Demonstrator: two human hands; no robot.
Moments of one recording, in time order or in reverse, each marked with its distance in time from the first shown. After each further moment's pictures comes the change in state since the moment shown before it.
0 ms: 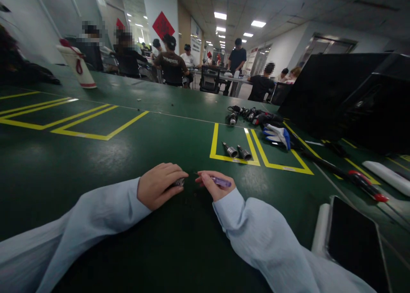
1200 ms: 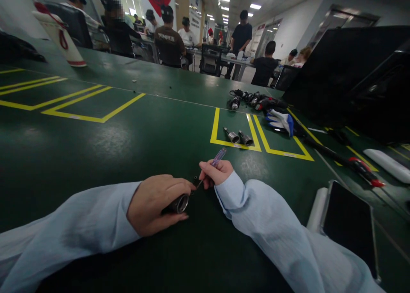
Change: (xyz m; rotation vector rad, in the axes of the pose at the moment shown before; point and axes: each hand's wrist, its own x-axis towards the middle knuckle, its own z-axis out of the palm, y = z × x) left_hand -0.021 0.061 -0.001 -0.244 -0.083 0.024; right_hand -0.003 -0.014 -0.011 0.001 -0.246 0.334
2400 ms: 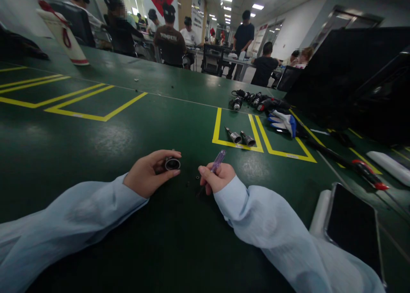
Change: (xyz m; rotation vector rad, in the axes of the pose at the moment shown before) left_hand 0.002 -0.046 0.002 -0.499 0.377 -0.485; right_hand -0.012 -0.005 0.008 -0.415 0.060 -0.079
